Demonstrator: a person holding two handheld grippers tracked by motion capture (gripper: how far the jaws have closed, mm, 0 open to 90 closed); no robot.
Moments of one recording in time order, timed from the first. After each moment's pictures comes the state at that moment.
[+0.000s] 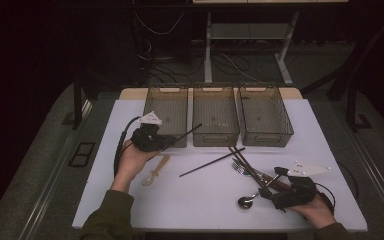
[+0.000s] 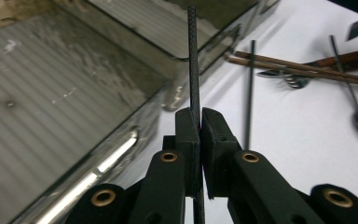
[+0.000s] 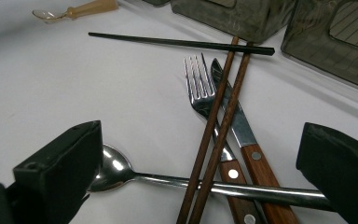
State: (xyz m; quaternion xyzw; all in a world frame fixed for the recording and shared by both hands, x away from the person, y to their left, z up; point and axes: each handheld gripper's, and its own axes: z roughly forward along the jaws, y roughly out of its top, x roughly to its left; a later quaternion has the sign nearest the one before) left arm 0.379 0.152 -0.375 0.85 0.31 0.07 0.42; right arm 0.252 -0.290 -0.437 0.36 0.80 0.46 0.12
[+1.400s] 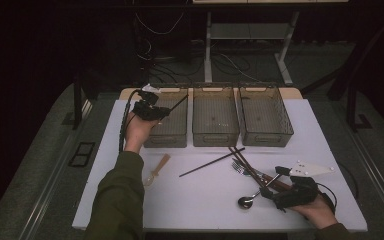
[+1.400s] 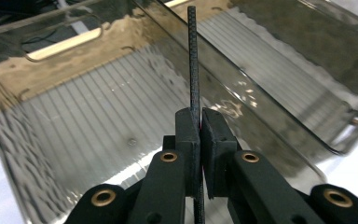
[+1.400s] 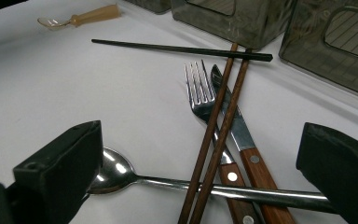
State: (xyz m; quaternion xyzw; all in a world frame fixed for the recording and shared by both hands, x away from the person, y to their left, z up) left arm 0.466 0.153 -0.356 0.82 0.40 0.15 0.37; right arm 0.250 -0.292 -0.434 0.36 0.80 0.47 0.12
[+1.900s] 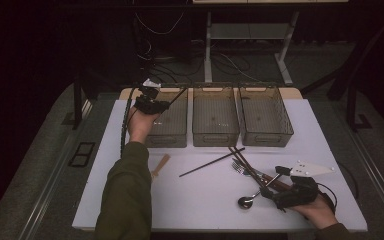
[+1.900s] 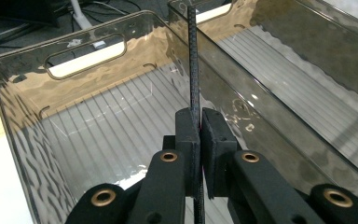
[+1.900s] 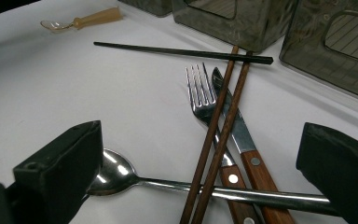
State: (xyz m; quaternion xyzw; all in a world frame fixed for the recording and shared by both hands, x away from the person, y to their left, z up) left arm 0.490 0.153 -0.365 0.80 0.42 0.16 0.39; right arm 0.250 -0.293 -0.433 0.36 0.80 0.47 0.12
